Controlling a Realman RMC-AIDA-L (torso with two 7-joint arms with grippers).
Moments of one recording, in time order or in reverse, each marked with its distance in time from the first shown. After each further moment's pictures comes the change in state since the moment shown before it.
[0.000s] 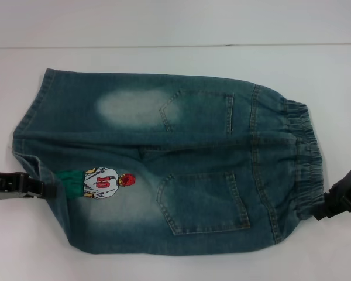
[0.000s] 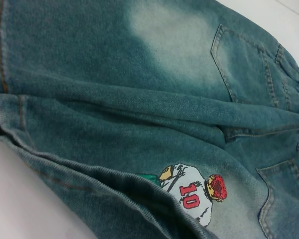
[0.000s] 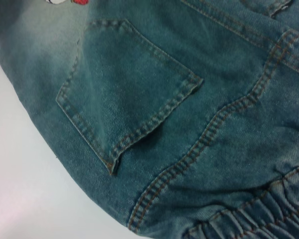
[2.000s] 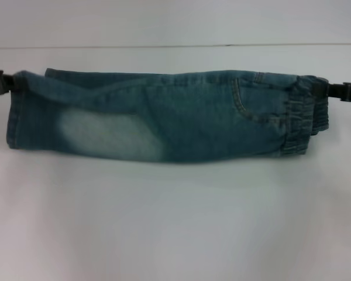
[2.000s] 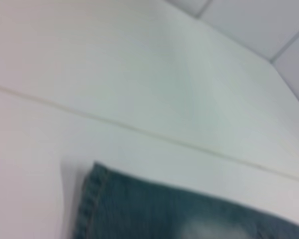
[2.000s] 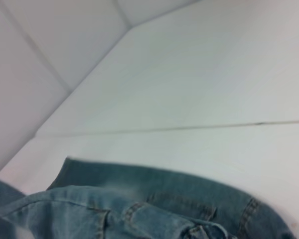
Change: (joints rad) left arm -0.051 0.033 -0.034 -0.025 -0.245 -0.391 0.013; right arm -0.080 -0.036 0.377 0.210 0.497 0.362 -0.100
